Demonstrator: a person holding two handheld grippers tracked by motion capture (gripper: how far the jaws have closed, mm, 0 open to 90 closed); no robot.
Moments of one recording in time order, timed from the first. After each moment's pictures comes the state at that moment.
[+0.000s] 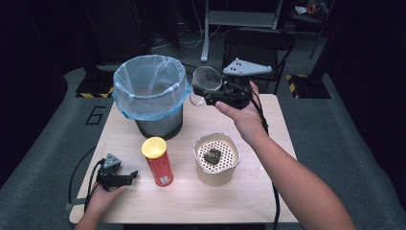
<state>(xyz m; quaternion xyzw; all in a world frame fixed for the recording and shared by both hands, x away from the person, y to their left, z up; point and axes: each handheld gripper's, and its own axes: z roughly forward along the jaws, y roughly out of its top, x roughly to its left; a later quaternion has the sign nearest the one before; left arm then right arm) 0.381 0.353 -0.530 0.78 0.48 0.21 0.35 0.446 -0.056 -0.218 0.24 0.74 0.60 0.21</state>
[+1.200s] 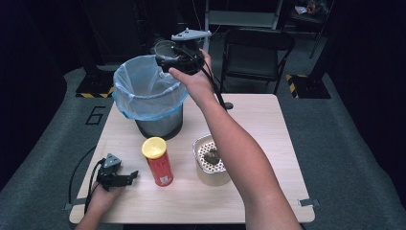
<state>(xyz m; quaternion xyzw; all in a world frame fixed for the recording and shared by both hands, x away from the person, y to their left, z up) 0.381 0.353 -0.530 0.78 0.48 0.20 0.35 0.533 0.053 -0.204 0.28 0.75 0.56 0.23</state>
